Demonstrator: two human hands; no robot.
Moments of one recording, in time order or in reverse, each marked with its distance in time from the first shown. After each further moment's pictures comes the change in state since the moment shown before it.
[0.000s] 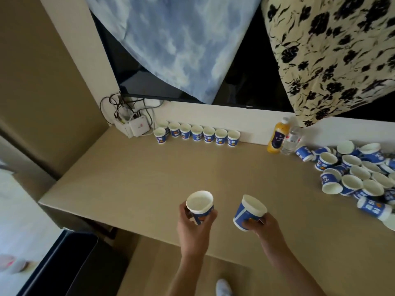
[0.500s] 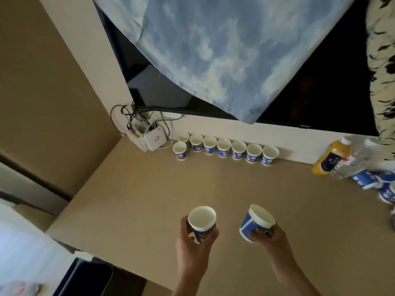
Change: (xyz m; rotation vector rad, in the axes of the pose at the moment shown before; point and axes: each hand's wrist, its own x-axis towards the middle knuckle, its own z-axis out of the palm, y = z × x) left_hand 0.177 -0.013 -0.042 0.131 -0.040 -0.036; right_hand 0.131 -0.023 0.125 -0.002 0.012 0.124
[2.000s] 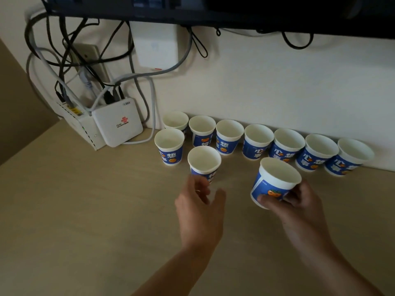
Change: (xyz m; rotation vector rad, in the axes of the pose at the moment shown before) left_hand 0.313 -0.121 0.098 0.097 0.001 0.228; right_hand 0.269 0.035 0.128 -0.028 0.183 -0.357
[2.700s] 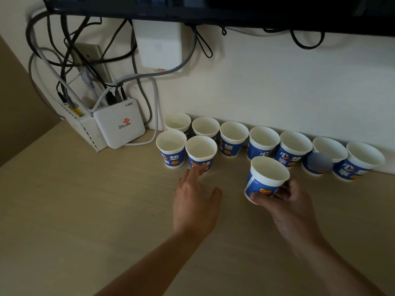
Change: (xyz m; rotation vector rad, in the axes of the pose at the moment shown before) left_hand 0.033 -0.005 -0.007 0.298 -0.161 0.102; right_hand 0.023 0.010 0.018 -0.086 -0.039 0.011
